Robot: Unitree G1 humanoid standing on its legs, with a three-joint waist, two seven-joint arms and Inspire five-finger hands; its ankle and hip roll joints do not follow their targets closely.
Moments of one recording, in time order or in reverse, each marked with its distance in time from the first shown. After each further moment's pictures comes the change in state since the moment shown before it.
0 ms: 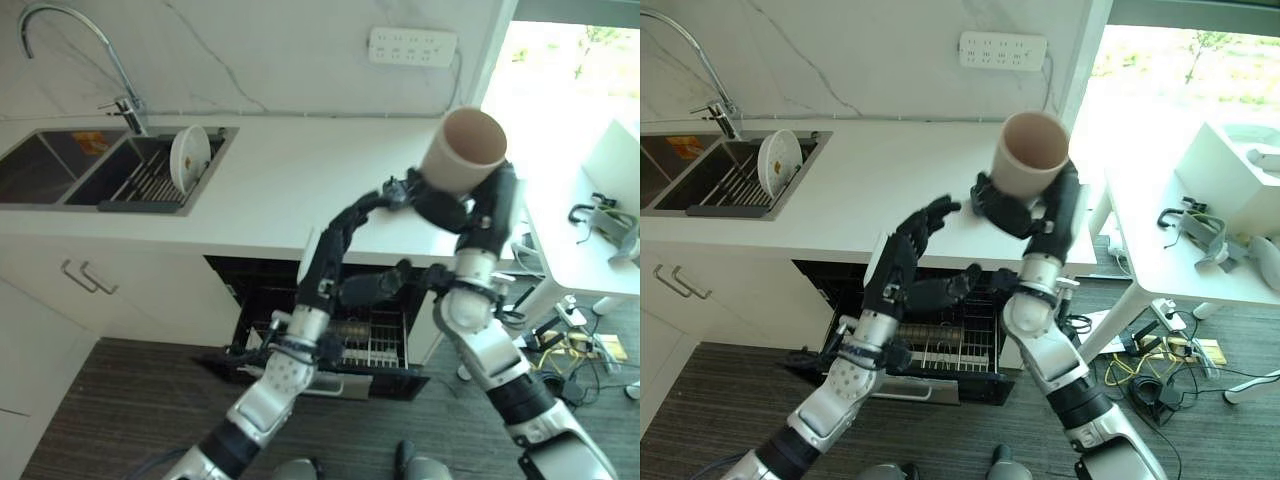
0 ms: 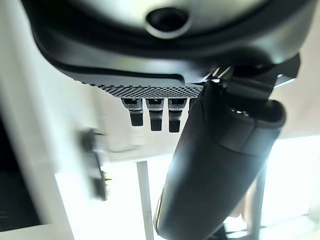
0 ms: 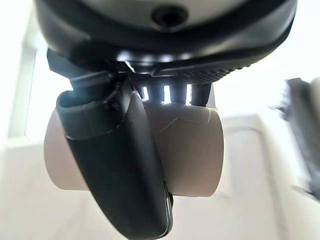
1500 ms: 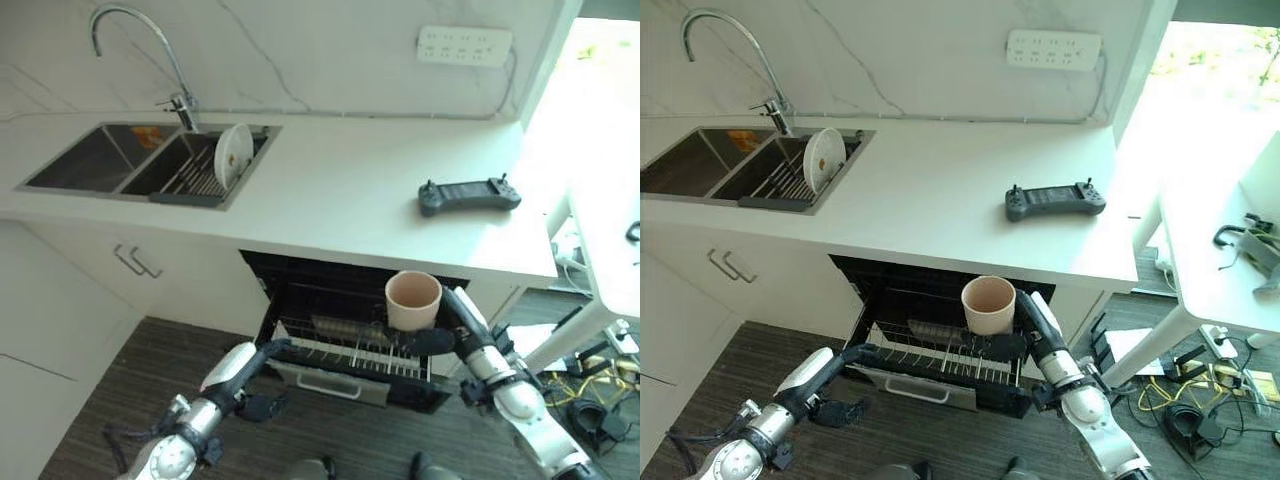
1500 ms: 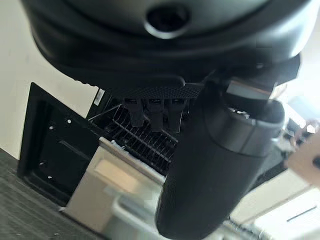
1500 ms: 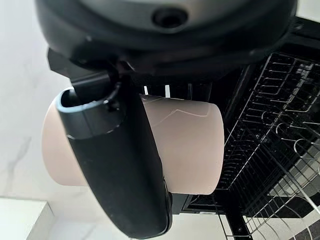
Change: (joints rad) left arm 0.420 0.366 0.306 0.255 0.518 -0.113 -0.298; right arm 0.453 -0.213 0.050 0.139 0.037 -0.105 0.841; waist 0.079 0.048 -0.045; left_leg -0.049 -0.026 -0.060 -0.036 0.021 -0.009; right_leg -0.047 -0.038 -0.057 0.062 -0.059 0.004
